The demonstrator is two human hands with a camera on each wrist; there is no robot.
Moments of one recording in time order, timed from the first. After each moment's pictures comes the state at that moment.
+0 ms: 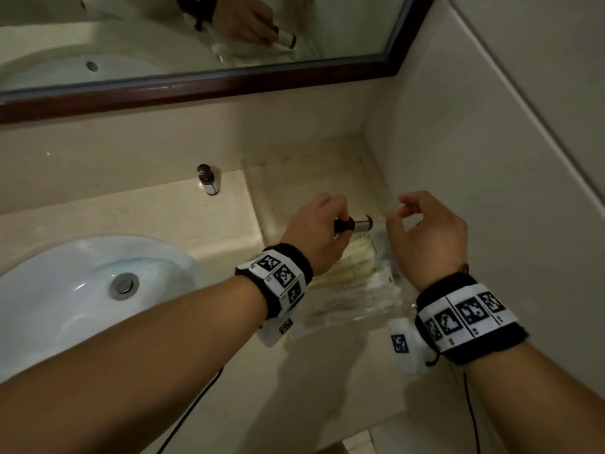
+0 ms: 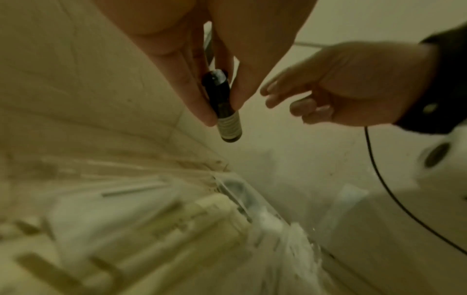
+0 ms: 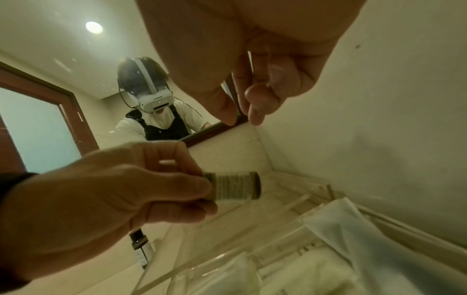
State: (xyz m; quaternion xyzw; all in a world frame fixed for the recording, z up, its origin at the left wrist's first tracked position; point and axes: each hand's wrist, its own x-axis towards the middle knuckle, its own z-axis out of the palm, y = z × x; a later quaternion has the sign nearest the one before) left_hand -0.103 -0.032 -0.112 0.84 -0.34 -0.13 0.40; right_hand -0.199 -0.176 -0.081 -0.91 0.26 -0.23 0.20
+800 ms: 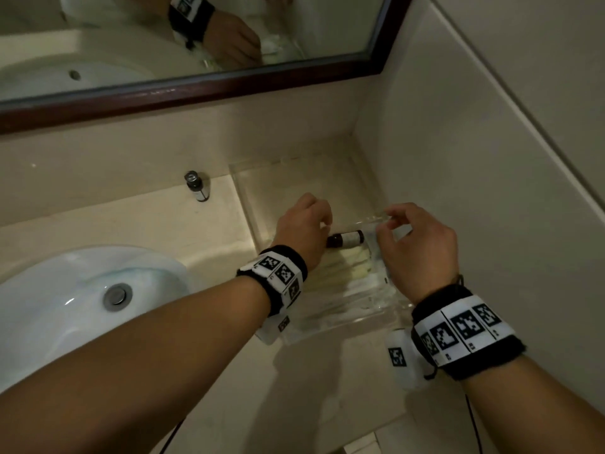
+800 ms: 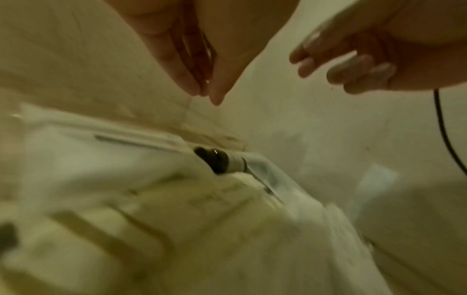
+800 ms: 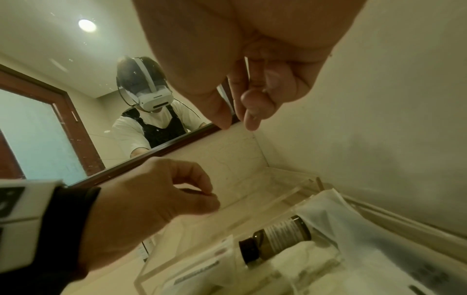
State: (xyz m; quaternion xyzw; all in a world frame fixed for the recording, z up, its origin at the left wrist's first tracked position) left_hand -0.093 -0.042 -0.140 0.88 -0.30 -0.10 0.36; right_hand -0.210 -0.173 -0.087 -0.92 0.27 -0.21 0.21
